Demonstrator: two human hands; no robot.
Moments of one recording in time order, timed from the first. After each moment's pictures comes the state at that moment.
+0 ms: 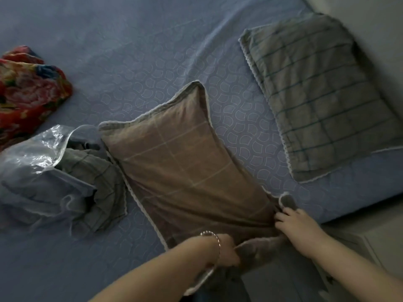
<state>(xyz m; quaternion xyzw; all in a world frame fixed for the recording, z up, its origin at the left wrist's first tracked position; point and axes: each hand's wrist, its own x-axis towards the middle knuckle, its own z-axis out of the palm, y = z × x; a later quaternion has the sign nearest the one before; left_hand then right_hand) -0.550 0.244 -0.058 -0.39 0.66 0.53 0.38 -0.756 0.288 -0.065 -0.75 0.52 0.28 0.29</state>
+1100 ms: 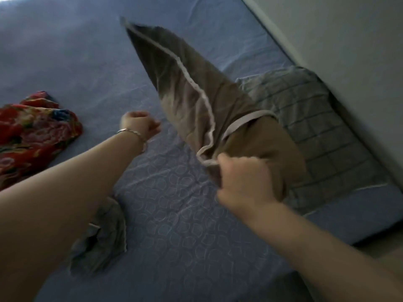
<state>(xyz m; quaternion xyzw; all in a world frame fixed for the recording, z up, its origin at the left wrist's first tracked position) -0.498 -0.046 0.063 -0.68 0.29 0.57 -0.37 -0.663 0.116 0.098 -0.72 0.69 -0.09 0.00</state>
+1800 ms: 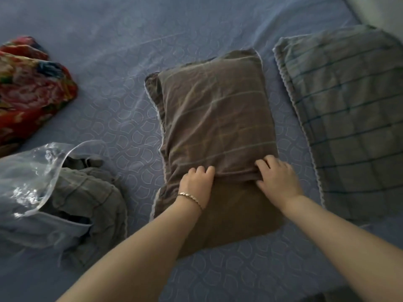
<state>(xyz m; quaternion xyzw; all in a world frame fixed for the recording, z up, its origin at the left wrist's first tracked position) -0.513 0.057 -0.123 -0.56 0.81 0.16 0.08 -0.709 0.087 -0.126 -0.69 0.70 0.08 0.14</state>
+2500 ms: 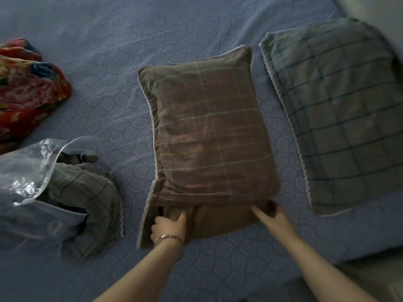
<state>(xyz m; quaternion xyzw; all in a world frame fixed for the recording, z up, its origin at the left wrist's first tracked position) -0.486 0.152 -0.117 -0.87 0.25 0.42 0.08 -0.709 0.192 -0.116 -0.16 0.79 -0.19 0.56</state>
